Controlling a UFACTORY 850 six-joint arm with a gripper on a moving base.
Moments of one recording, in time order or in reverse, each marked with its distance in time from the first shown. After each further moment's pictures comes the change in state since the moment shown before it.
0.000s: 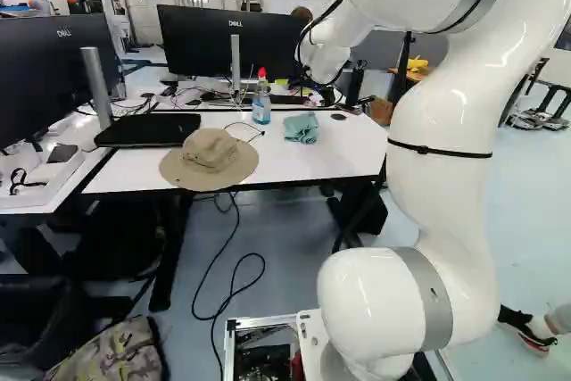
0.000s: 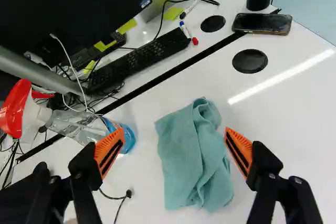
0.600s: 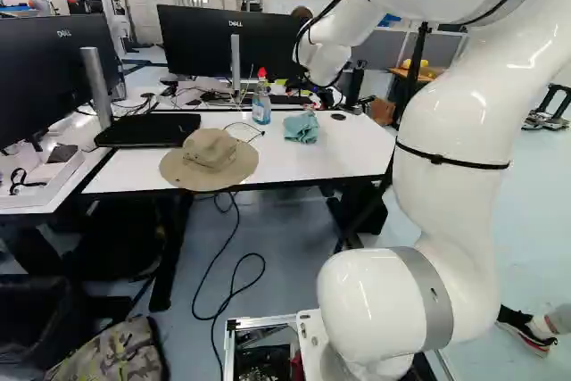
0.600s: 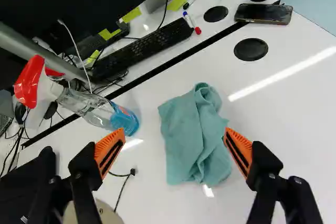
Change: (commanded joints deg) arm 1.2 5.5 6.5 0.0 0.0 0.0
